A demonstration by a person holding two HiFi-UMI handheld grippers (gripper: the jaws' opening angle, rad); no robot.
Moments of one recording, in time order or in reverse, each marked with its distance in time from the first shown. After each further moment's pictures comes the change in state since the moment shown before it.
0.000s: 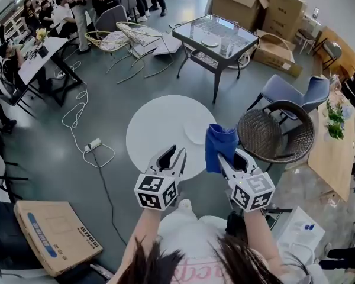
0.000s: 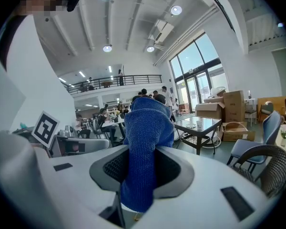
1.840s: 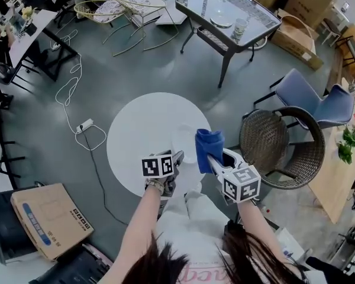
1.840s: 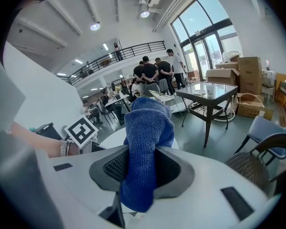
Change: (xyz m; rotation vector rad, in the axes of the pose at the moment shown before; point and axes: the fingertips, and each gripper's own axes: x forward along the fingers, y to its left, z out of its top) left arm 0.203 0.110 -0.168 -0.480 0.583 0.189; right arm 0.159 -0.140 -0.079 0.095 0.364 0.165
